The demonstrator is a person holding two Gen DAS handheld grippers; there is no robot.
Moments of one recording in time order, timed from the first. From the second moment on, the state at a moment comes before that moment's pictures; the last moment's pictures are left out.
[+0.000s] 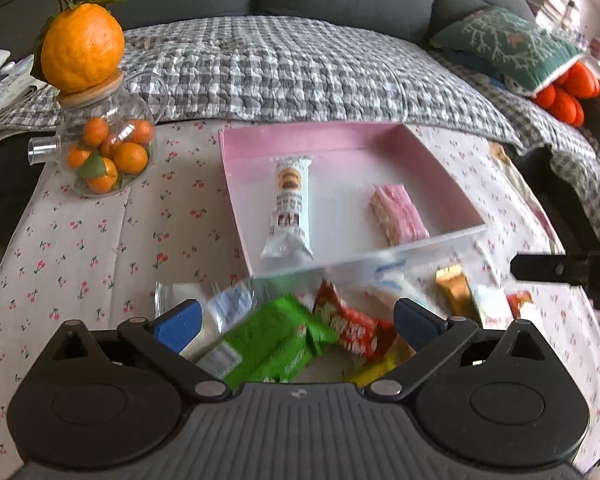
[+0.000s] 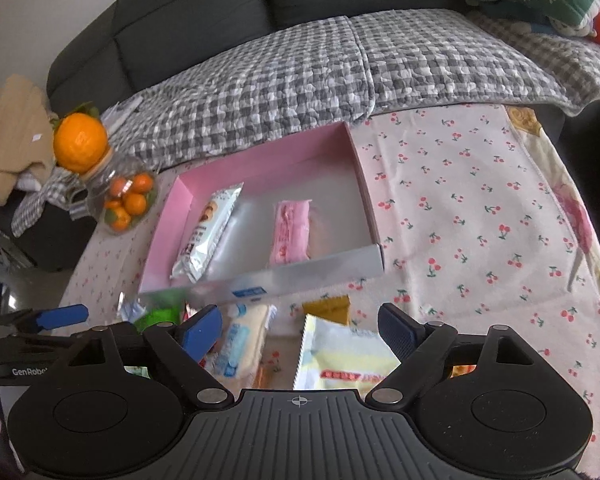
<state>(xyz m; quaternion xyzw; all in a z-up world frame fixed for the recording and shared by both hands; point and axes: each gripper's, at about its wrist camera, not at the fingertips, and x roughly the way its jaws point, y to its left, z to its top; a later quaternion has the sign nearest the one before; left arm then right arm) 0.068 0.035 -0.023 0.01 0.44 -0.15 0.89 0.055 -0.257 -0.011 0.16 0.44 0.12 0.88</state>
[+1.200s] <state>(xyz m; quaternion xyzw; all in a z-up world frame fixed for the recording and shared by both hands) 0.016 -0.007 -0.078 0.00 0.48 -0.20 0.86 -0.015 -0.235 -0.062 -0.04 0.44 0.21 0.87</state>
